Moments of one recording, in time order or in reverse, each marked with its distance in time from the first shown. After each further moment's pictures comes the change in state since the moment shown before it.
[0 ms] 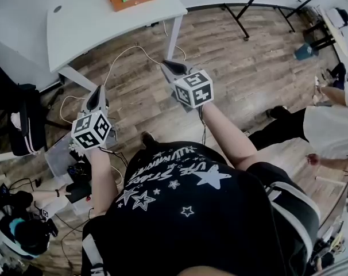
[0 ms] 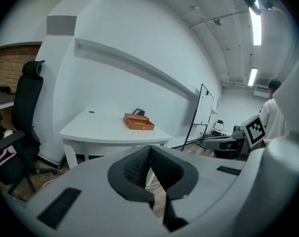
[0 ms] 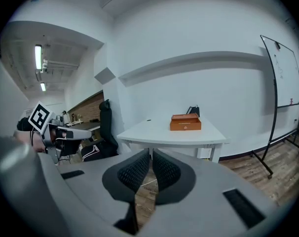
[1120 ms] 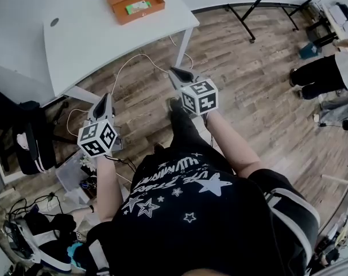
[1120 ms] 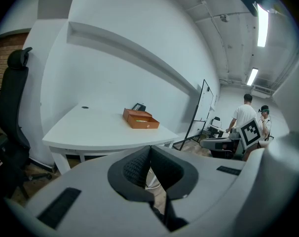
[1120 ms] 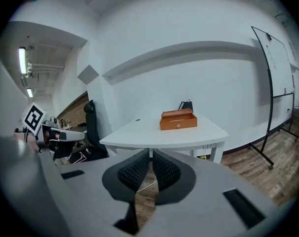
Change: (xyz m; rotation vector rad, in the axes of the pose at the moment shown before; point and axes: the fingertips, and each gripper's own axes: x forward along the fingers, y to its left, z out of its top) left arm 0.104 0.079 0.022 0.001 0.066 -0.057; right arm 0.120 -0.050 0.008 0.088 0.007 -0.080
